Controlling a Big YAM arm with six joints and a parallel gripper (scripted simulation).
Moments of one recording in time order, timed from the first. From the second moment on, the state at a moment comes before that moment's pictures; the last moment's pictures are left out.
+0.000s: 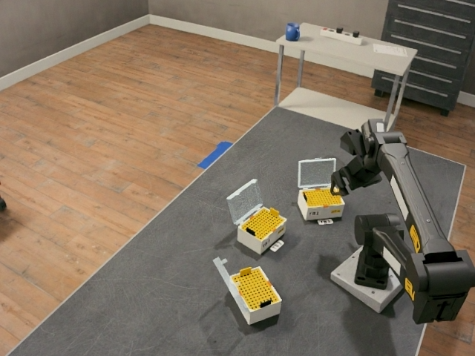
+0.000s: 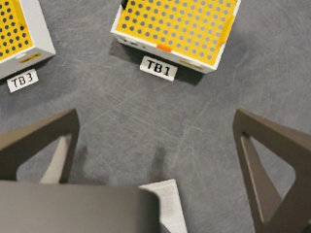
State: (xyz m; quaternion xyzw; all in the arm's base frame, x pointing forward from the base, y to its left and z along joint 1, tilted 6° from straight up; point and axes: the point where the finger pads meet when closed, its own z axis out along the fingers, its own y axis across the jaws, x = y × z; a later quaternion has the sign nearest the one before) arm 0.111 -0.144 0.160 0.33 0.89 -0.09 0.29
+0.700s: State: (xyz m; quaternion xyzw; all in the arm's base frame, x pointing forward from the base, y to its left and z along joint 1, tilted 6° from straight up) arm 0.117 -0.140 0.160 0.31 0.90 -0.08 0.30
